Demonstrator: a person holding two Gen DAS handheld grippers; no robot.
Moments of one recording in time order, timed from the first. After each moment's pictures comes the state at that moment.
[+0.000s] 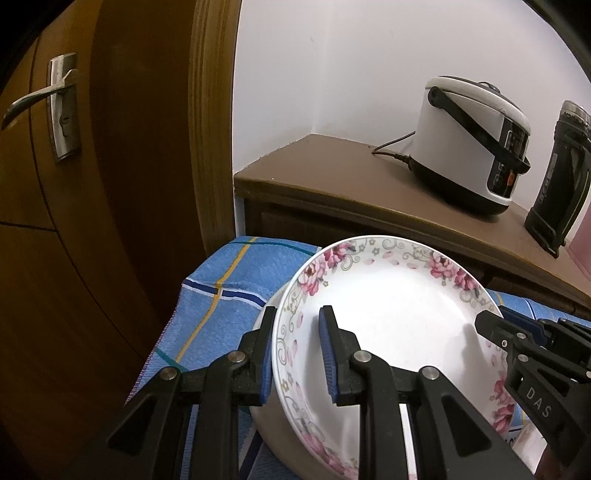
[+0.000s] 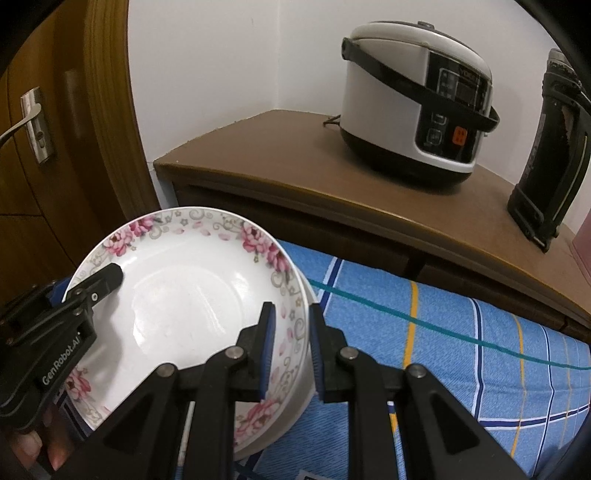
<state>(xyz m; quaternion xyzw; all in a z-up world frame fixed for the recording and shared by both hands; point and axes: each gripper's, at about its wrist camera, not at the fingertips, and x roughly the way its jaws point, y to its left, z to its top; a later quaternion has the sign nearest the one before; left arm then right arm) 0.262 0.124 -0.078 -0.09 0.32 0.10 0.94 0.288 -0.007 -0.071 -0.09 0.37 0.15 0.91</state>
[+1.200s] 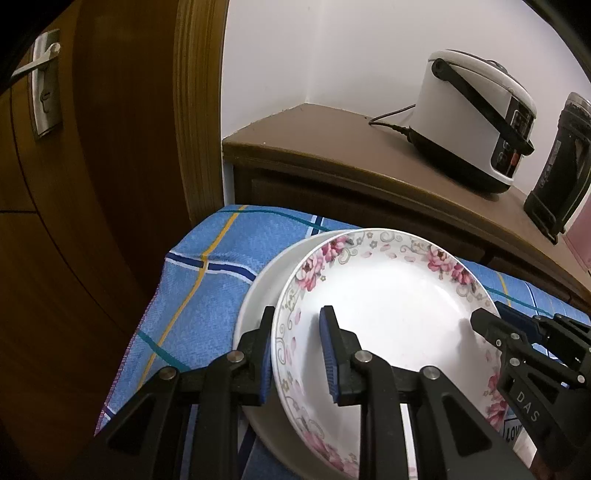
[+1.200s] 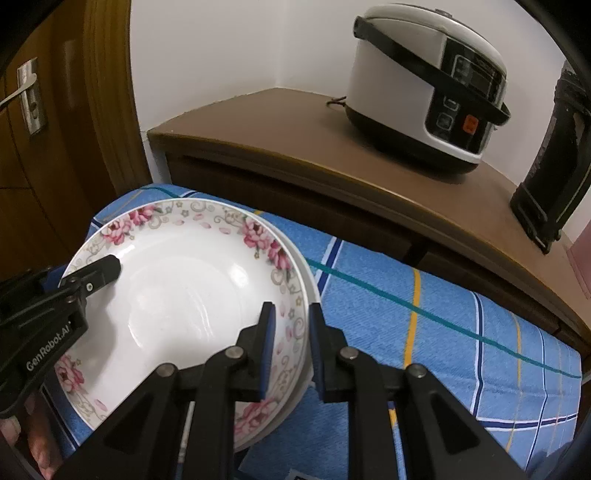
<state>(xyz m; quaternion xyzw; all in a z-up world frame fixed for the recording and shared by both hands) 0.274 0.131 -0.092 -0.10 0.37 0.07 0.92 0.299 0.000 -0.072 -0.13 0.40 0.14 0.90</state>
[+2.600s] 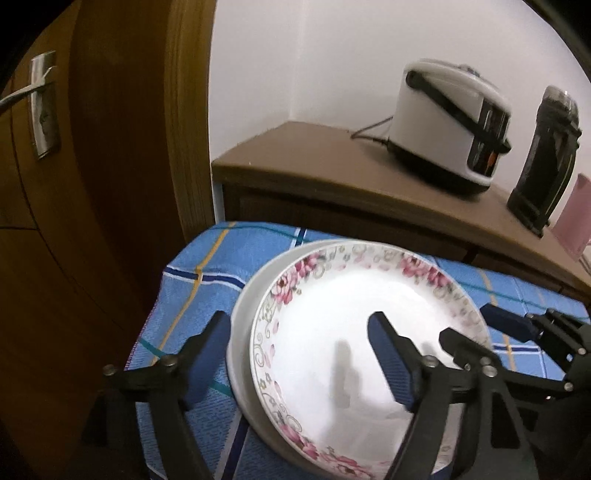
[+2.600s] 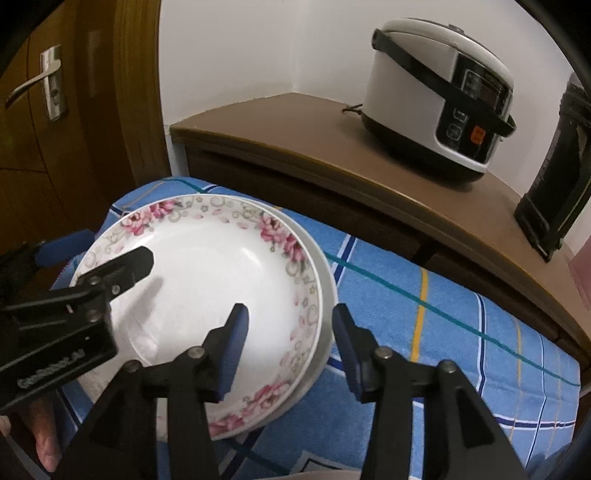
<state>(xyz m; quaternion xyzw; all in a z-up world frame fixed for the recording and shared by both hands) 0.253 0.125 -0.083 -0.09 0.33 0.05 0.94 0.281 0.004 -0.077 -0.13 0.38 0.16 0.90</state>
